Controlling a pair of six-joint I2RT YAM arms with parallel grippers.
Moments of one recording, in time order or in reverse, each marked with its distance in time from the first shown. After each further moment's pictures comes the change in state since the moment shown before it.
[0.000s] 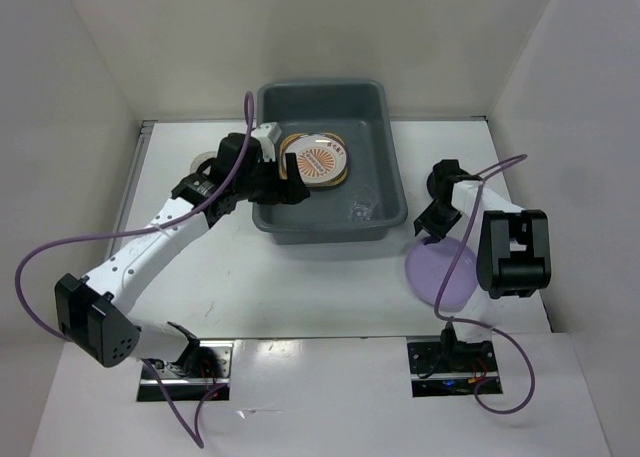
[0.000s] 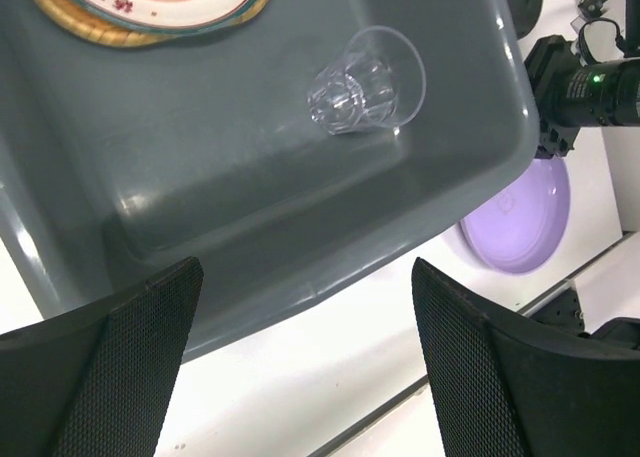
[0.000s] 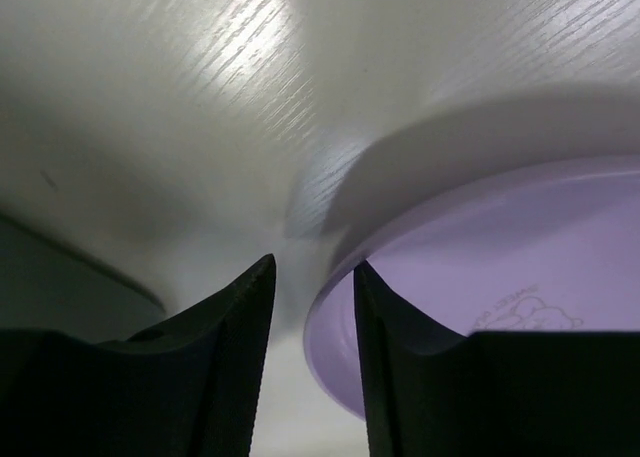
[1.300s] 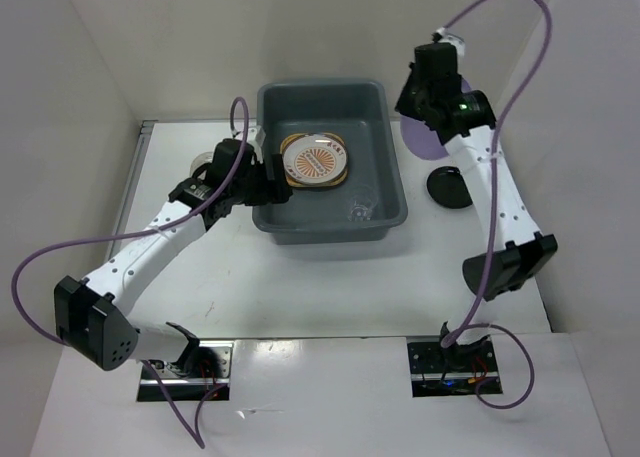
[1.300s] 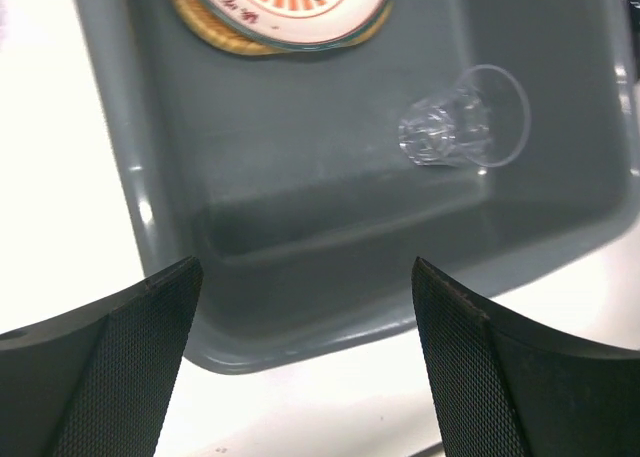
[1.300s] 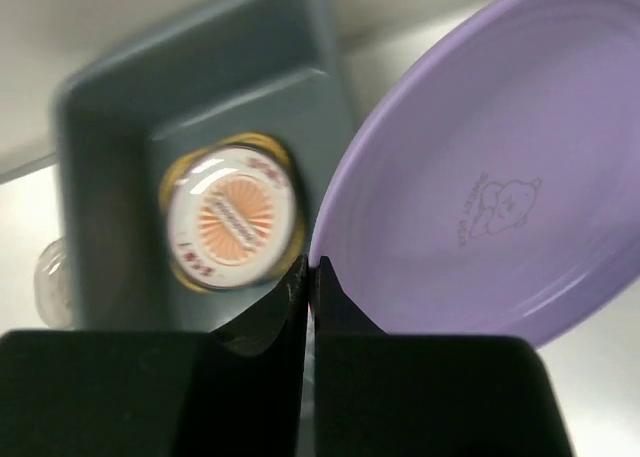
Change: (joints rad) left arm 0.041 -0.021 -0.063 0.005 -0.153 -0.001; right arm 0.278 -0.025 0.977 -0.183 0.277 -0.277
